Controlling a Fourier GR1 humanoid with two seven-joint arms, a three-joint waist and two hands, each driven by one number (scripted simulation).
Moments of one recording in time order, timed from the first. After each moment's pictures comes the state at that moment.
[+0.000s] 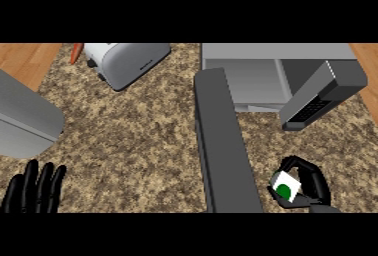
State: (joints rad) left arm 0.53 0.08 -0.38 -2.36 -0.13 0.20 -0.06; right arm -0.18 -0.17 -0.17 -0.63 0.08 0.22 -1.02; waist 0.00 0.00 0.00
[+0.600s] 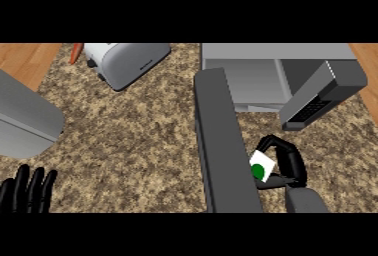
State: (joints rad) left arm 0.58 0.11 -0.30 -2.34 -0.03 0.17 -0.13; right arm -0.19 -0.05 -0.08 -0.93 0.08 0.11 -0.86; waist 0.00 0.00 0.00
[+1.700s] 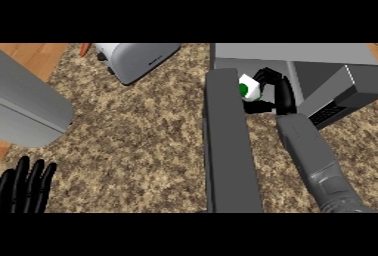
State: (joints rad) left arm 0.52 0.14 -0.23 -2.30 0.05 0.10 -0.13; right arm -0.83 -0.15 -0.21 -0.37 0.23 -0.31 -0.64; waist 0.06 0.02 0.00
